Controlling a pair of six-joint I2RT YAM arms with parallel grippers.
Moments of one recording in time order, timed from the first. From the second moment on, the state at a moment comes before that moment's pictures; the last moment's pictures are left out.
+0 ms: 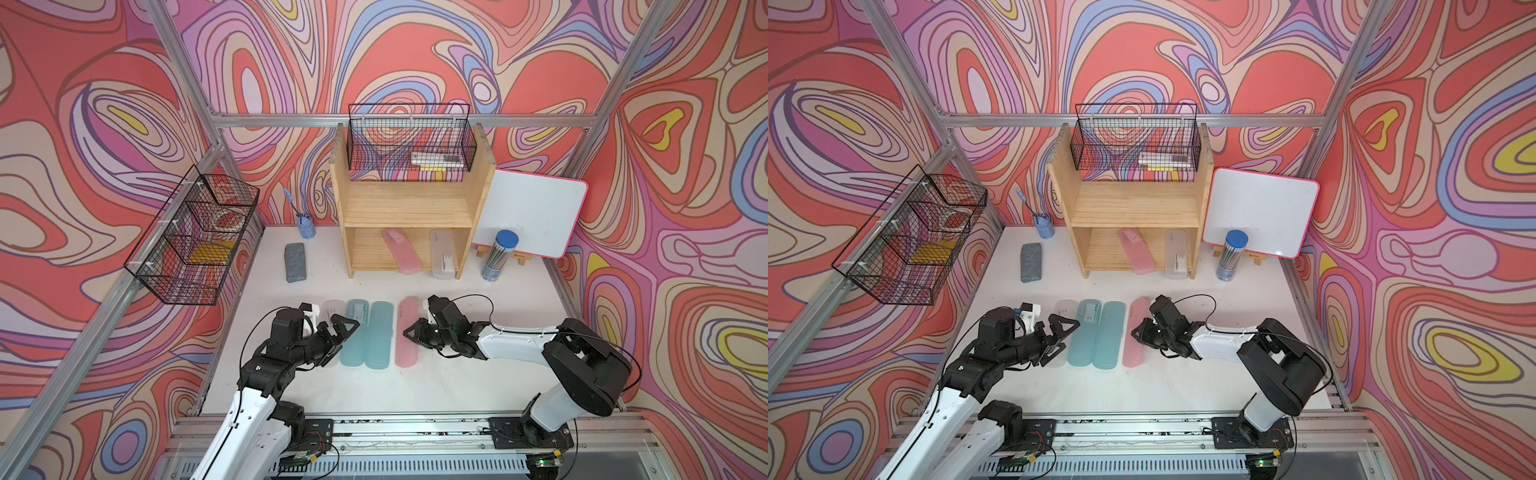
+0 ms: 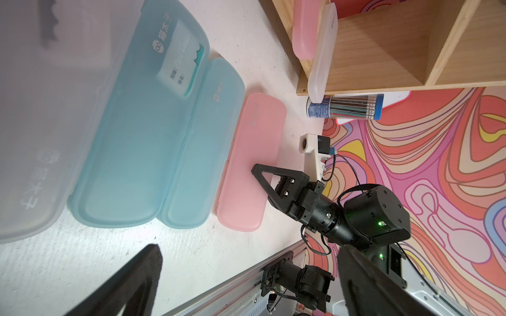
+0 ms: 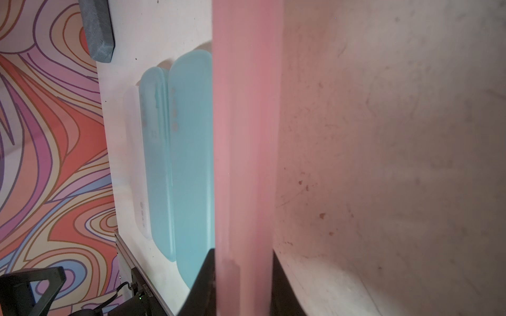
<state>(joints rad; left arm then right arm) -0.22 0.63 0.53 -0.58 0.53 -1.01 0.75 1.60 0.68 0.15 -0.25 1.00</state>
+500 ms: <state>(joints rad) -0.22 0.60 0.53 -0.60 0.53 -1.01 0.78 1.62 0.70 0.10 -0.20 1.04</state>
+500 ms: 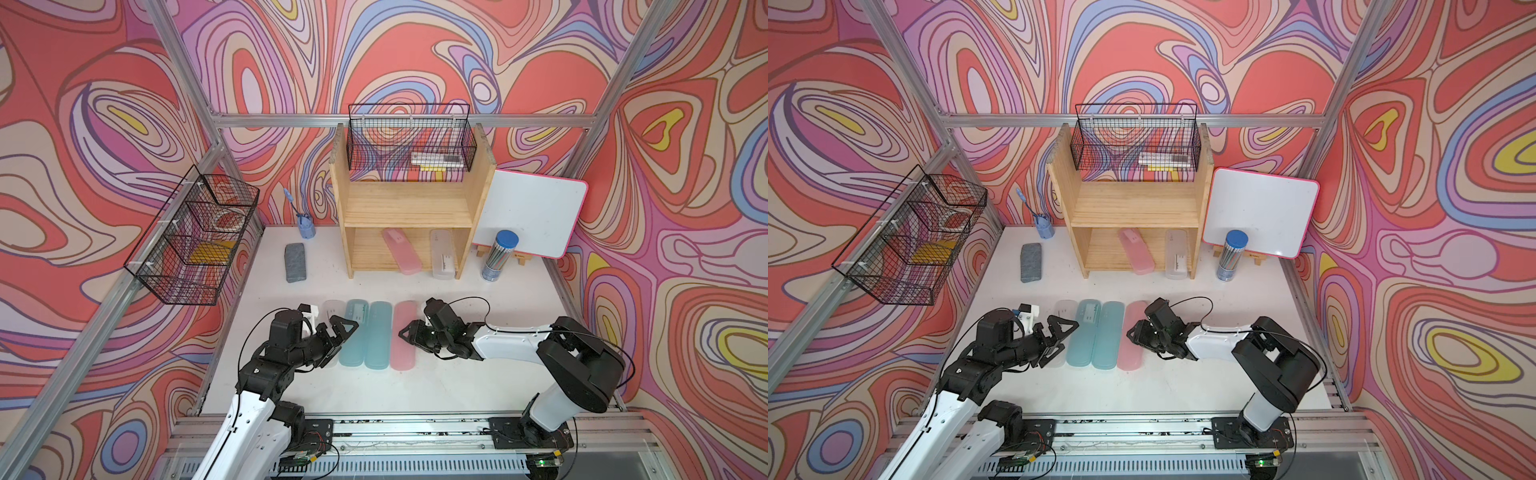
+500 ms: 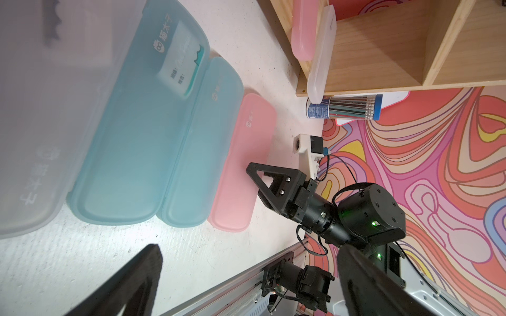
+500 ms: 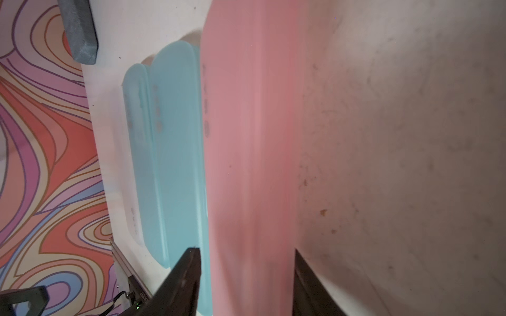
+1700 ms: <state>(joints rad) -0.22 0.64 0.88 -1.02 0.28 -0.70 0.68 1.59 1.15 -0.35 0.17 0.28</state>
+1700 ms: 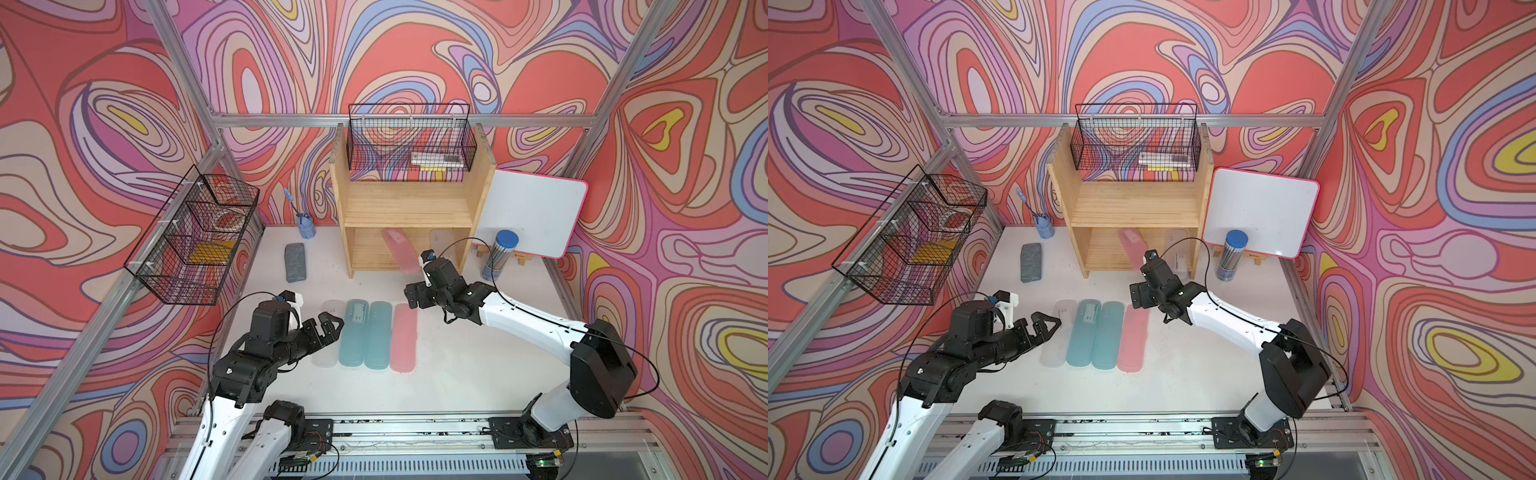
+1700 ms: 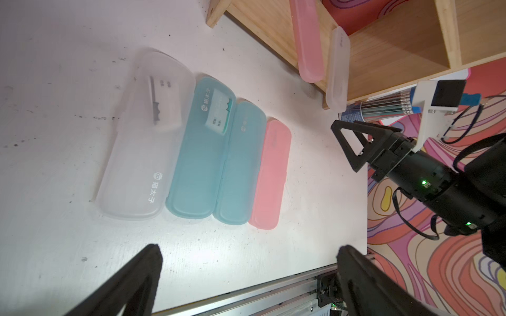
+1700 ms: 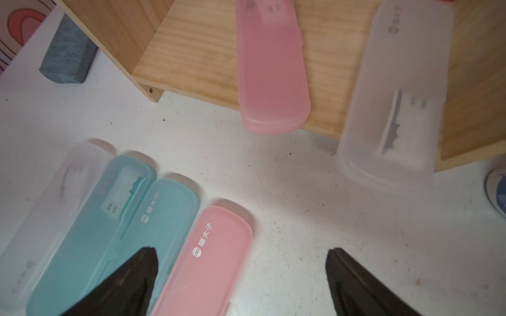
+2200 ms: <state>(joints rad) -0.22 0.63 0.88 -1.05 0.23 -0.70 0.58 1.79 1.31 -0.34 0.05 0.10</state>
